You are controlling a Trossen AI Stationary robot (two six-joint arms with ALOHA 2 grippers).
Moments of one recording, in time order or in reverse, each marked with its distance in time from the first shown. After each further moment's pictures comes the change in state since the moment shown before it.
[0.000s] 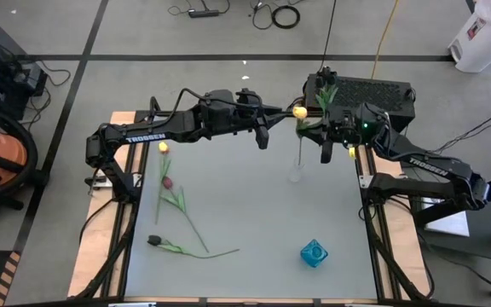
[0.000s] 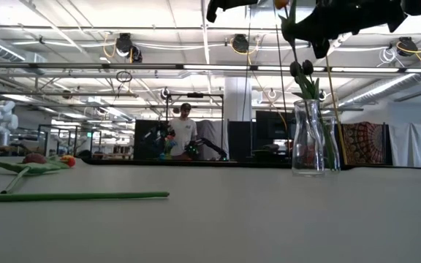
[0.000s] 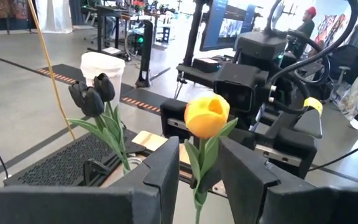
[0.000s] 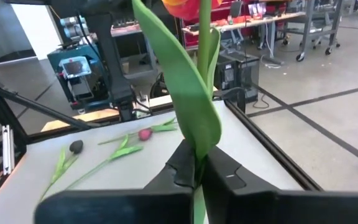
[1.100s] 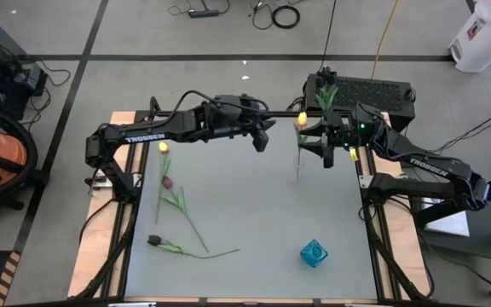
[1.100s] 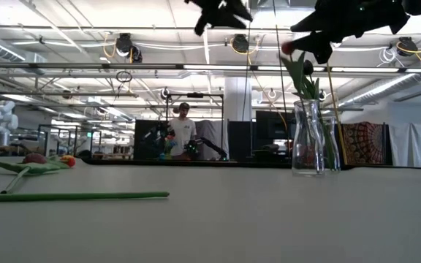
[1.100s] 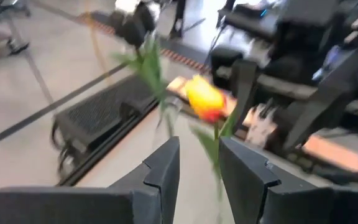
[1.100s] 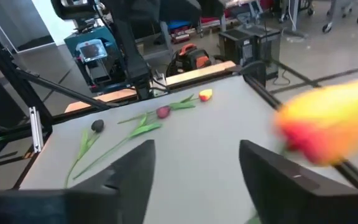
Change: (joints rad) left arm 0.000 -0.003 0.000 -0.256 -0.116 -0.056; right arm 0.001 -0.004 0.000 -0.105 -0.079 0.018
